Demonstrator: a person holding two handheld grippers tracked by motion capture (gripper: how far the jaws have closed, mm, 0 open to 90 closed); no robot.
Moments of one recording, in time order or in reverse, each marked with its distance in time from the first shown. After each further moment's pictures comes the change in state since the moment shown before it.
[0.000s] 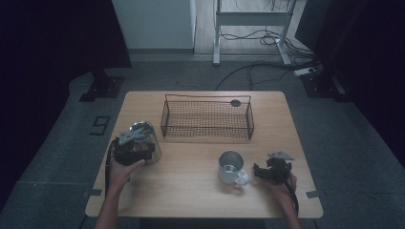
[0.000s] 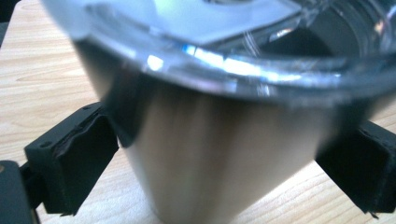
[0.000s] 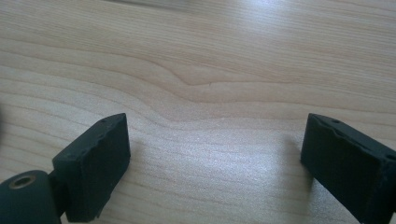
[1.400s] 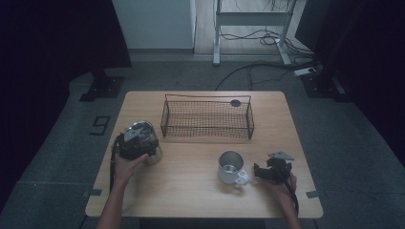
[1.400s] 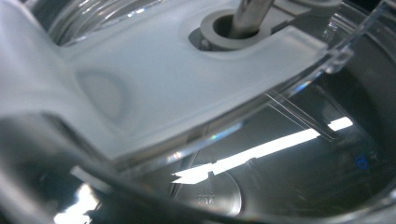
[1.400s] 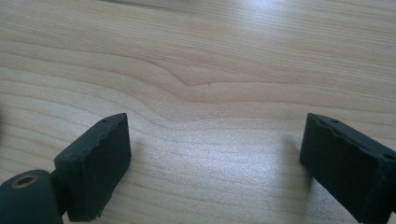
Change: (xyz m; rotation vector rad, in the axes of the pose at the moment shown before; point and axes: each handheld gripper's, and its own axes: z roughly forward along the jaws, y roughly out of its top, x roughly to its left) left arm -0.007 0.011 0.009 -0.042 0.019 0.042; right arm 0.000 0.000 0.000 -0.003 -0.003 0.004
